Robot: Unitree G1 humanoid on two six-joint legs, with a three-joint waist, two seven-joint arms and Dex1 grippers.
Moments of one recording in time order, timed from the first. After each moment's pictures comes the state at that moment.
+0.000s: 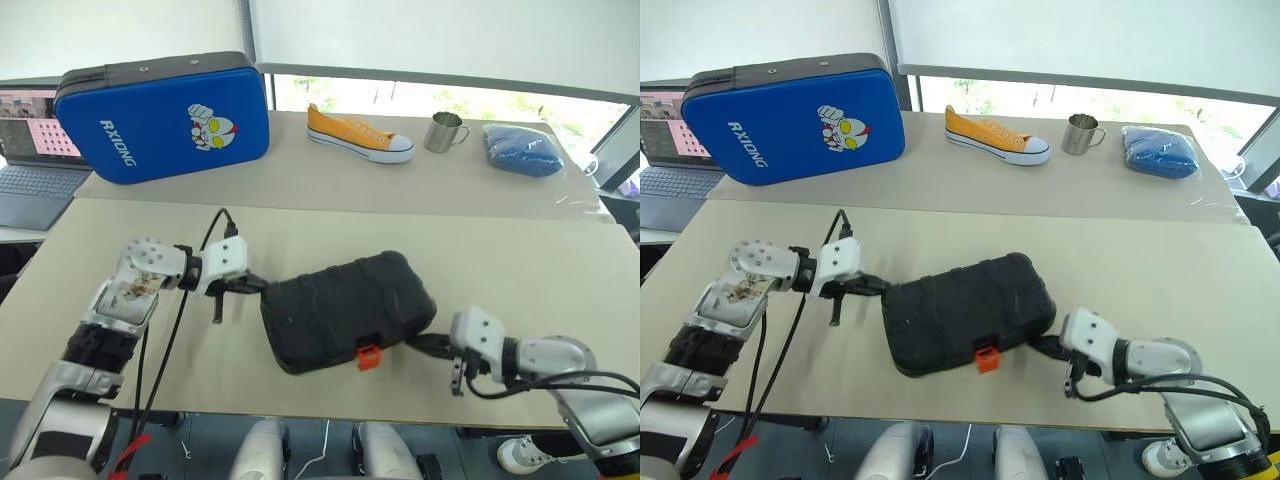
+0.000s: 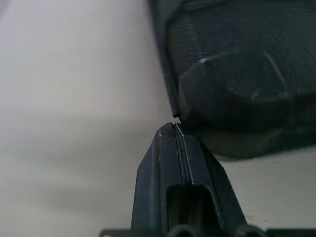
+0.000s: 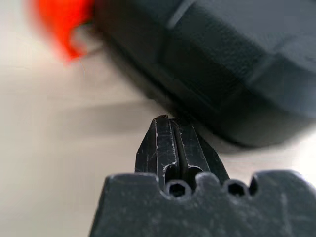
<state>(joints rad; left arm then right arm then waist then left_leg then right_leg) -0.48 0.80 -0.22 0.07 -0.14 0.16 -1.36 0.05 -0.83 0.01 -0.25 0.23 0.14 0.91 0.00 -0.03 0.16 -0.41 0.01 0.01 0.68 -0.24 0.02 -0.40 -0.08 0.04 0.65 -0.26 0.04</state>
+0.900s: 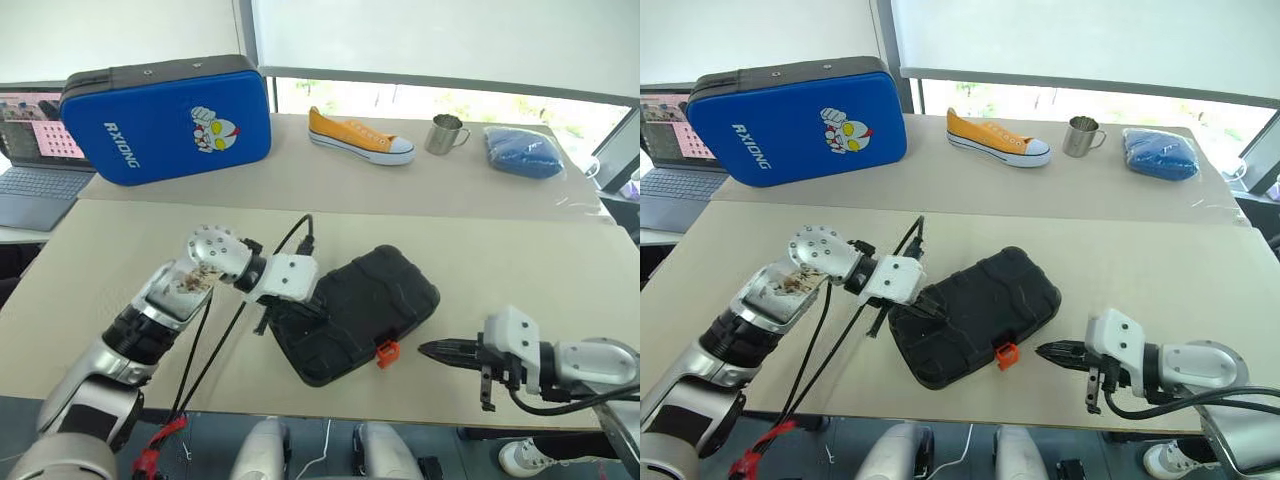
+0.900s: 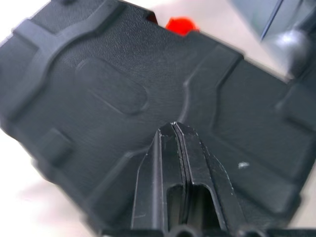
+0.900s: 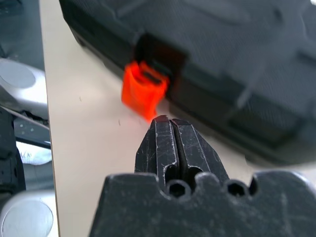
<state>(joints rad) -0.71 0.66 -0.46 -0.04 -0.12 0.11 -1.42 0.17 -0.90 -0.09 -0.52 0.41 0.30 1.04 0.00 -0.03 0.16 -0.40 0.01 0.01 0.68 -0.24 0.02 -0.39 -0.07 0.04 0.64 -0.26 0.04</state>
